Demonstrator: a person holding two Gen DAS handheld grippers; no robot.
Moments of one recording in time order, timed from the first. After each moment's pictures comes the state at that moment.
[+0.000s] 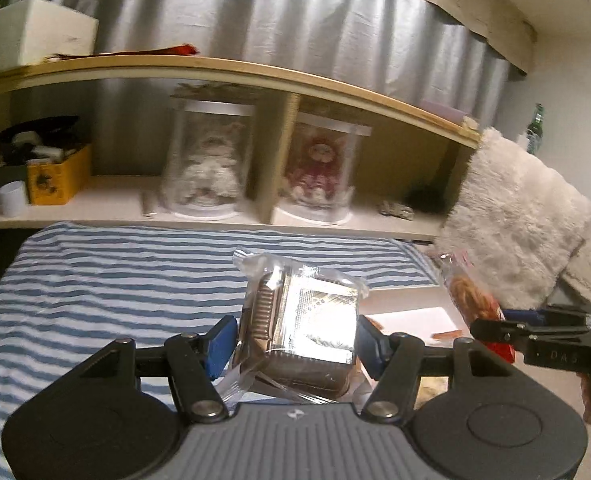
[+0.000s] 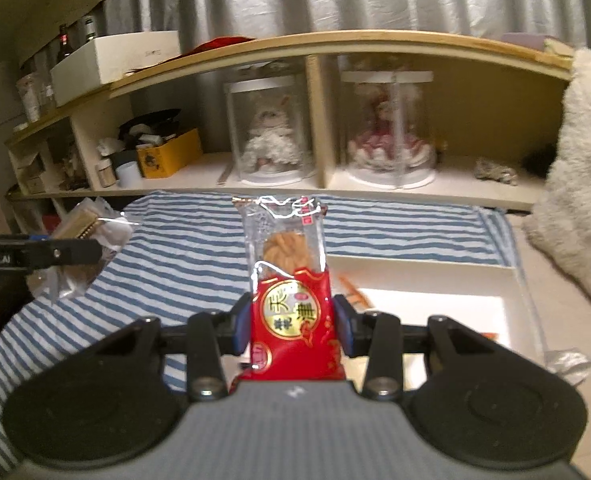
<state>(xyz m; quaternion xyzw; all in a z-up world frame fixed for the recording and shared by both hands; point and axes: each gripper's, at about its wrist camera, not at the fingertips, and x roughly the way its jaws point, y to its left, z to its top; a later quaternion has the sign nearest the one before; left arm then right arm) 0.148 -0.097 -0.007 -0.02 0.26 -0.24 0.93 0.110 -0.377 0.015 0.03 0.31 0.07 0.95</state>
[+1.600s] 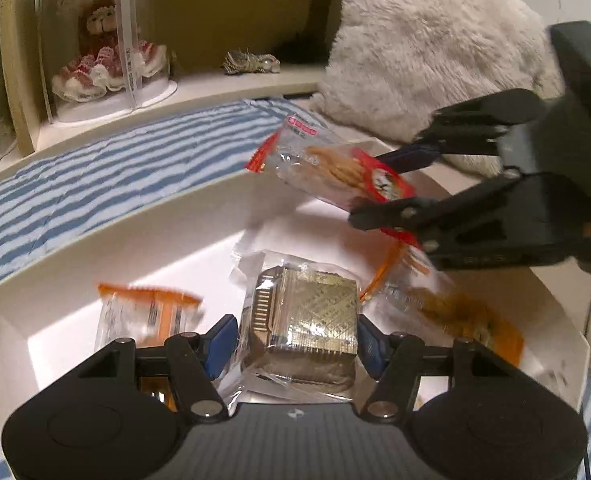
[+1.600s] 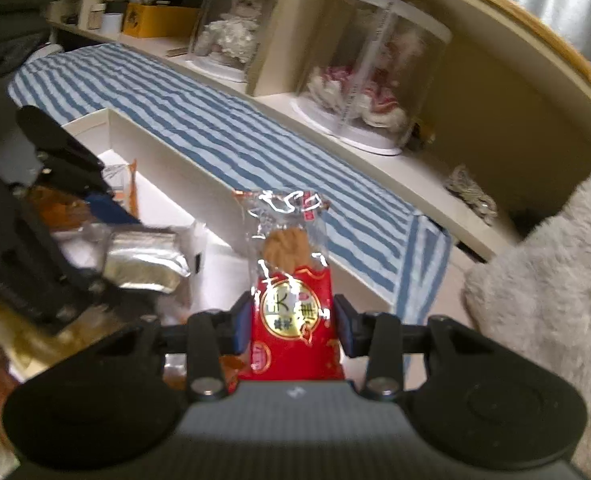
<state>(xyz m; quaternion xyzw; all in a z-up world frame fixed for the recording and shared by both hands) 0.247 -0.312 -0.142 0.13 0.36 -0.40 0.83 0.216 -0.502 -0.088 -0.22 0.35 0.12 0.90</state>
